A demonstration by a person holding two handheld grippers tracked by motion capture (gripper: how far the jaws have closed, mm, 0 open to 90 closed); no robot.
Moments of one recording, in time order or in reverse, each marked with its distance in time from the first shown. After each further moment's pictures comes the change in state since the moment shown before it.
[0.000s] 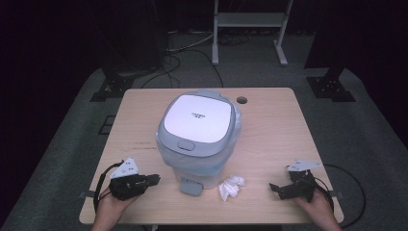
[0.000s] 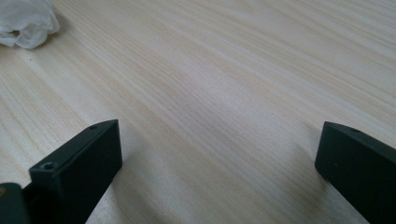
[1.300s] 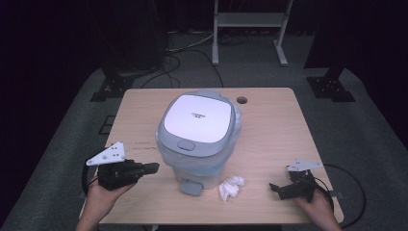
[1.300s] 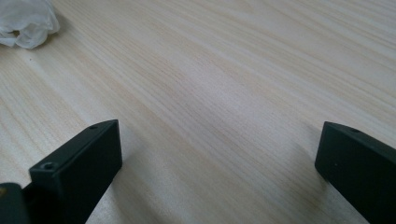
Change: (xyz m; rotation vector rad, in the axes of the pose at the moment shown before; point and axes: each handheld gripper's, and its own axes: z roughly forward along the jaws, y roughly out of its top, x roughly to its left) left arm -0.013 0.067 -0.050 -0.145 -0.150 0.072; right arm 0.000 0.000 0.000 0.000 0.000 0.001
